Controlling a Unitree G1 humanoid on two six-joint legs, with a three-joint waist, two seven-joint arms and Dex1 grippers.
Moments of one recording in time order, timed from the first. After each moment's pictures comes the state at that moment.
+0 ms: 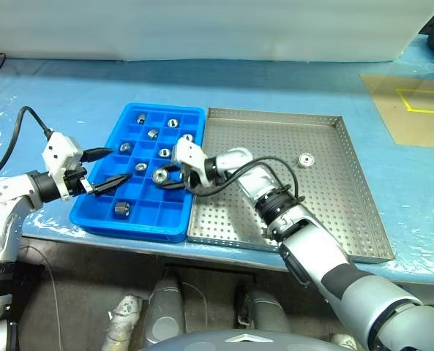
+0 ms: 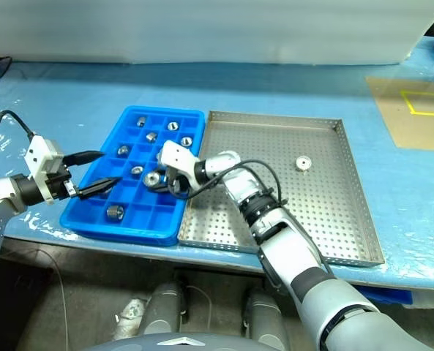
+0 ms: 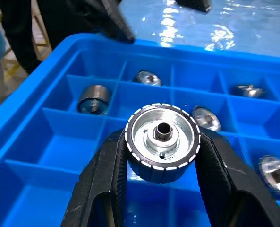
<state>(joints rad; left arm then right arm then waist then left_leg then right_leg) -0.21 0.82 0.27 -0.01 -0.47 0.31 -1.04 -0.93 0.03 0.37 0.76 0.01 -0.02 1.06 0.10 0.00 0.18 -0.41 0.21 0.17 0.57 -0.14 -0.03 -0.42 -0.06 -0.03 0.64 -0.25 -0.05</state>
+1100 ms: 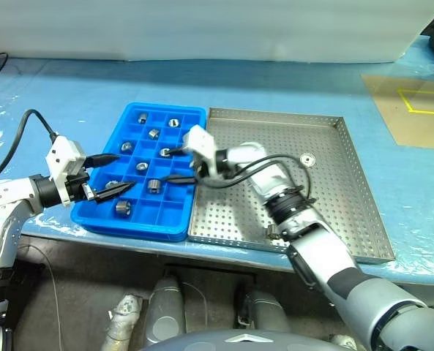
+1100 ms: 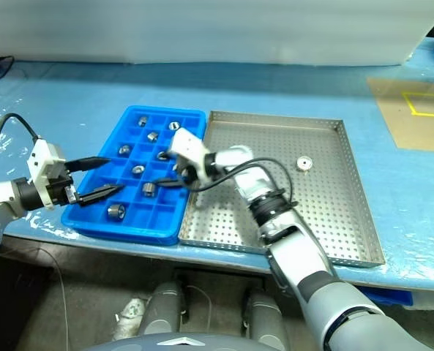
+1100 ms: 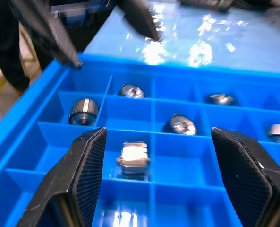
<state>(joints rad) -0.18 0.84 0.27 -0.10 -0.53 0.39 -1.09 -0.88 -0.18 0.24 0.44 0.12 0.19 1.13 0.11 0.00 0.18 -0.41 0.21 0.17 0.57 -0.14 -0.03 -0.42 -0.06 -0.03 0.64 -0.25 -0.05</state>
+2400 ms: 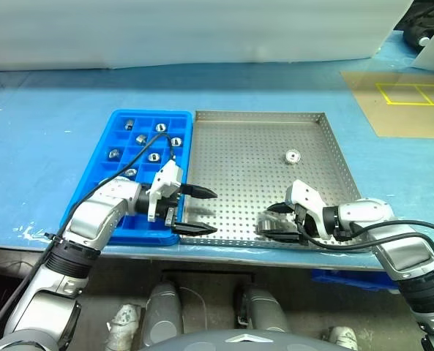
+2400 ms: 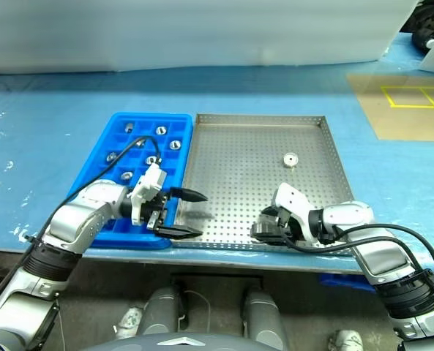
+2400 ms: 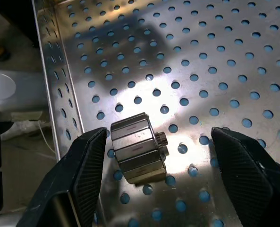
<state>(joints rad) -0.43 0.55 -0.22 -0.06 -0.50 0.40 -1.32 -0.19 -0.80 0.16 -0.27 0.26 0.60 1.06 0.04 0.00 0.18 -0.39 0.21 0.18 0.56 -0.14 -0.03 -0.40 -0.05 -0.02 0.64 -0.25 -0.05</state>
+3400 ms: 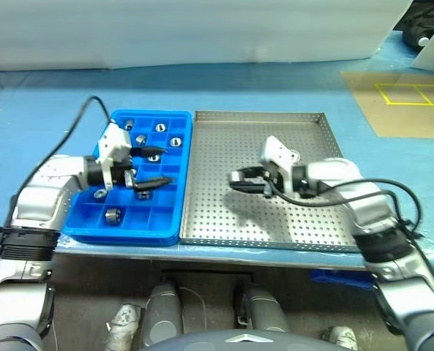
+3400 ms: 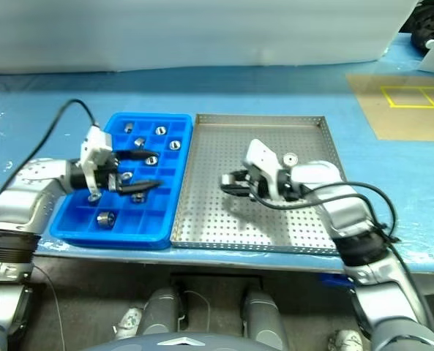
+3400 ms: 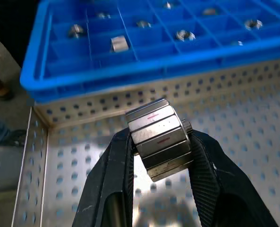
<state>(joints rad) -0.47 0.73 0.08 0.11 -0.46 0.32 -1.20 -0.64 -0.48 0.28 -0.04 0.27 0.57 1.06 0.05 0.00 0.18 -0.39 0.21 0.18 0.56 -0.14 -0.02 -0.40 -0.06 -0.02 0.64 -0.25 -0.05</state>
